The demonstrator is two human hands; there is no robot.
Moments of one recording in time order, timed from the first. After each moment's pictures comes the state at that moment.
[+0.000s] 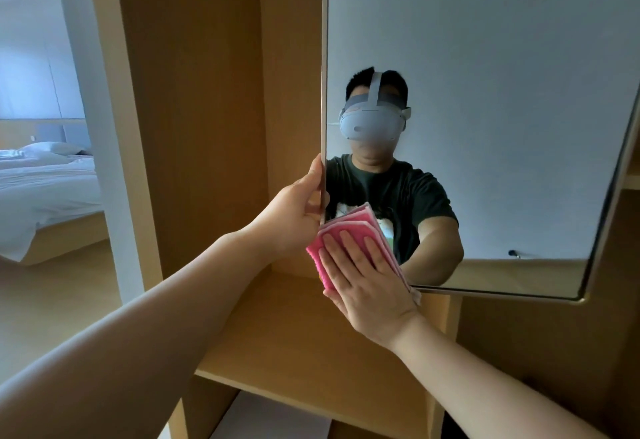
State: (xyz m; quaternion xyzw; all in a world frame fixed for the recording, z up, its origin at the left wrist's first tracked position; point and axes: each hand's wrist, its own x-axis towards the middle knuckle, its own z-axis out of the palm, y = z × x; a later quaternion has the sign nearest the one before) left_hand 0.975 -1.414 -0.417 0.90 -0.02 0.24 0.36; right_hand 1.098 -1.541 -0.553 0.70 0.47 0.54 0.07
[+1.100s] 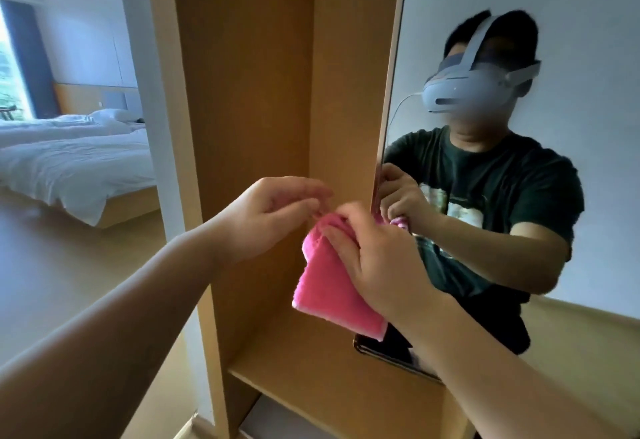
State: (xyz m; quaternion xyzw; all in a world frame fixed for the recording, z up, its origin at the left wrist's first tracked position) left_hand 0.926 -1.347 -0.279 0.89 -0.06 0.27 0.37; right_hand 1.032 -1.503 -0.326 0.64 0.58 0.32 -0.39
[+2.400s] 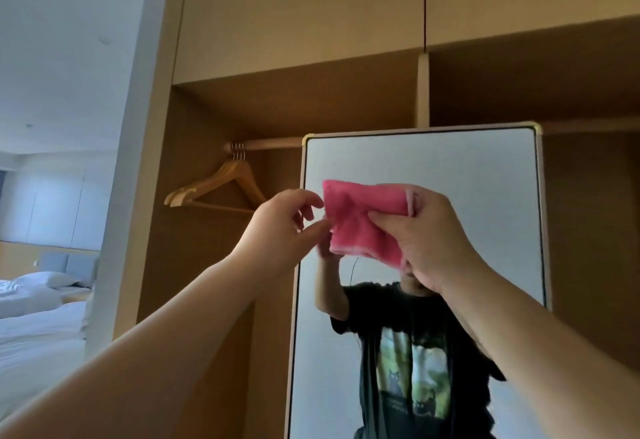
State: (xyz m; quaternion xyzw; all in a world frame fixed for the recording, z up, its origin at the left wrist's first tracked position) left_hand 0.943 -1.477 0.243 0.81 -0.04 0.55 0.19; right_hand 1.021 -1.649 0.250 0.58 0.48 0.19 -0.64
